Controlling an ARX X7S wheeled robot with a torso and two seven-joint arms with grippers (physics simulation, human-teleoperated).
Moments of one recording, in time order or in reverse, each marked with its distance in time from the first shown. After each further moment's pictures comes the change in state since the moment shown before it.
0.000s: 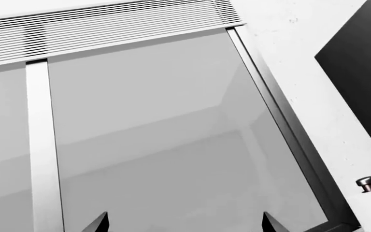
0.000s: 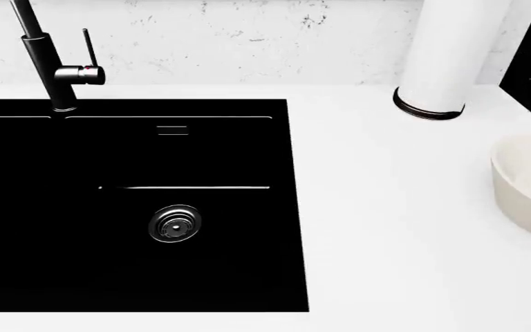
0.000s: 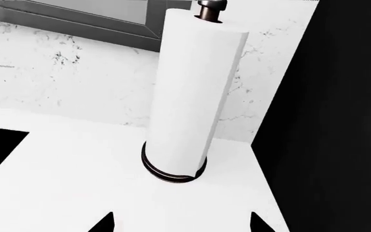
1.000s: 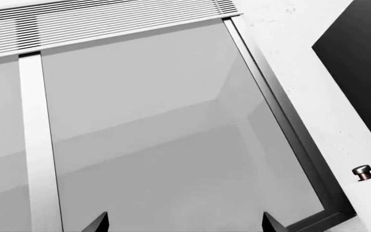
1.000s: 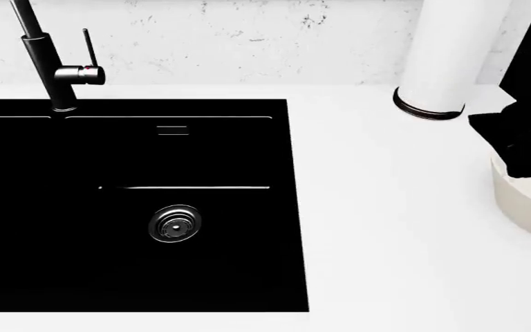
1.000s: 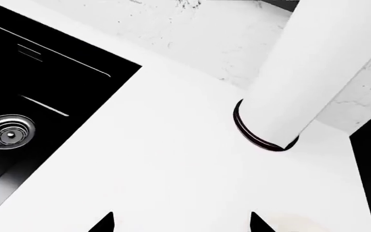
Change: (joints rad) left arm 0.026 -0.006 0.013 0.007 0.015 0.003 0.007; right arm 0.219 0.089 -0.277 -0.046 0.349 0.113 -0.127
